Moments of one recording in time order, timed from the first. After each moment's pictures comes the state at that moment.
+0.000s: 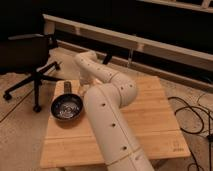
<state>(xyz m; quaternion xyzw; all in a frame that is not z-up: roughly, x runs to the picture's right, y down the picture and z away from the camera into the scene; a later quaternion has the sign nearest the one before) -0.134 0.005 0.996 -0.34 0.16 0.56 0.73</state>
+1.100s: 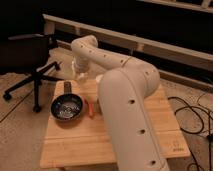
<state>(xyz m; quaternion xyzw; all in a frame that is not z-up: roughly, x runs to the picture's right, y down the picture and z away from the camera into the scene) -0.165 -0.069 0.851 -0.28 0.03 0.55 0.79</state>
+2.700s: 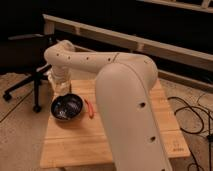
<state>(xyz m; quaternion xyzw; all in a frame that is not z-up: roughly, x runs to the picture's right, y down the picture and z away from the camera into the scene) -0.250 -0.002 0.805 -0.31 0.03 0.45 0.84</state>
